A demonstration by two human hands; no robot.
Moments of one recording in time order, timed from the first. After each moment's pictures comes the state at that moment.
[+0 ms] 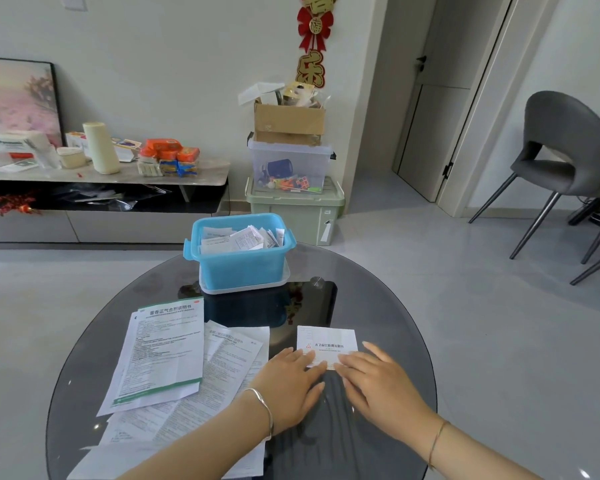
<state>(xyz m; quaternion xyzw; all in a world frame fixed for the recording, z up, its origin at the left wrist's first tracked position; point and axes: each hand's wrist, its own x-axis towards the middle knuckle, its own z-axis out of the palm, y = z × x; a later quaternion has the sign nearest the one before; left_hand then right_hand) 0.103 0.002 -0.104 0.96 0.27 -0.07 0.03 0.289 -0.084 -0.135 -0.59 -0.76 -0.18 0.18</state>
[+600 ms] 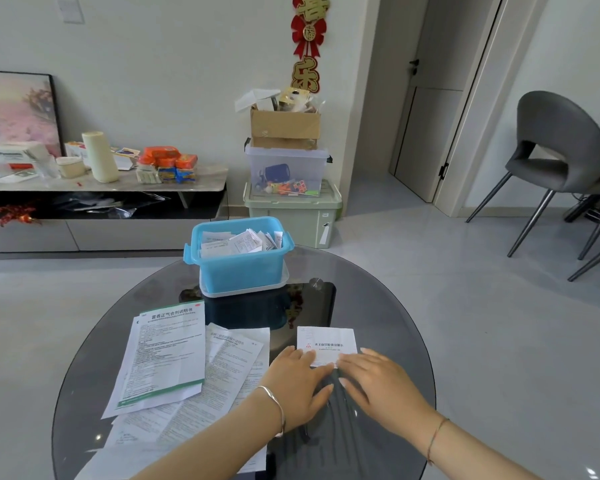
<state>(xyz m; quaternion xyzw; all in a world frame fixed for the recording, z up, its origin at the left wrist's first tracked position) 0.112 -0.006 -0.100 0.96 0.28 -0.09 0.01 0.285 -0.087 -0.131 -0.61 -0.75 -0.17 0.18</state>
